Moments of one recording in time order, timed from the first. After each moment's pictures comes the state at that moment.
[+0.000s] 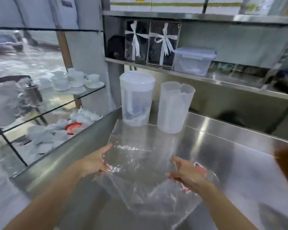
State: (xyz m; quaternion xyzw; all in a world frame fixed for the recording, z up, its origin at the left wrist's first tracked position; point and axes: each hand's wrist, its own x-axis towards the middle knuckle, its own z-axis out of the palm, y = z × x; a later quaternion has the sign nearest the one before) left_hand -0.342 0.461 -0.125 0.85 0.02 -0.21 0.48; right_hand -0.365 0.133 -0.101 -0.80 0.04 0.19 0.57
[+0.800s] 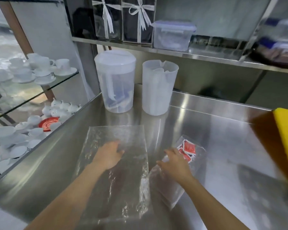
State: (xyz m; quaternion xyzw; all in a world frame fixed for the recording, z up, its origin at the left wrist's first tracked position) left_hand -0.319 0.390 -0.152 0.97 -0.06 -0.08 0.20; right_hand -0.381 0.161 -0.152 -0.96 0.07 0.07 0.25
